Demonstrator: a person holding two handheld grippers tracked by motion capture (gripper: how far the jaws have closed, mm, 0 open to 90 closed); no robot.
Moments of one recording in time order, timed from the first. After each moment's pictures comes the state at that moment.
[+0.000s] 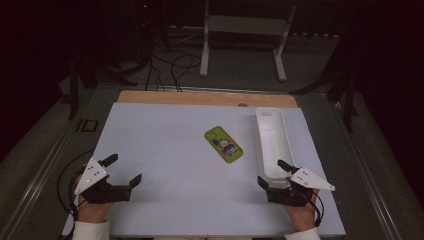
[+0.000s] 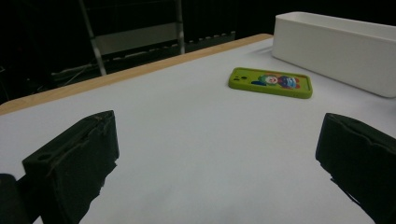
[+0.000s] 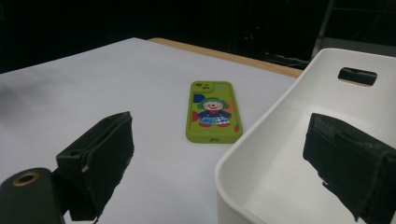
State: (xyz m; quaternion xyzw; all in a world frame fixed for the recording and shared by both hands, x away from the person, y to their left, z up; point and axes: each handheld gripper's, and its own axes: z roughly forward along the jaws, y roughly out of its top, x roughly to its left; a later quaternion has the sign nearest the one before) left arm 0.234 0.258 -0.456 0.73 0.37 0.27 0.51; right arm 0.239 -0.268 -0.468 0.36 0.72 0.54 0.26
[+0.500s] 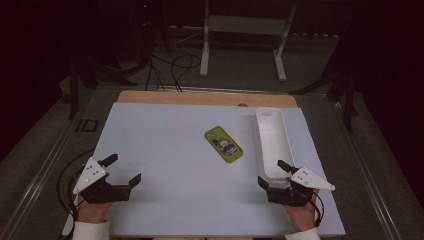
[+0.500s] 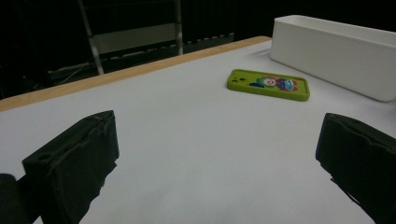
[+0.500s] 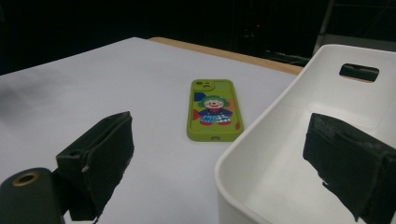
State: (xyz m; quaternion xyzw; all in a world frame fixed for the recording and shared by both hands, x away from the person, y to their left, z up) left arm 0.234 0.260 -0.456 0.73 0.37 0.26 0.52; right arm 0.239 -0.269 -0.469 0.37 0.72 0.54 0.25
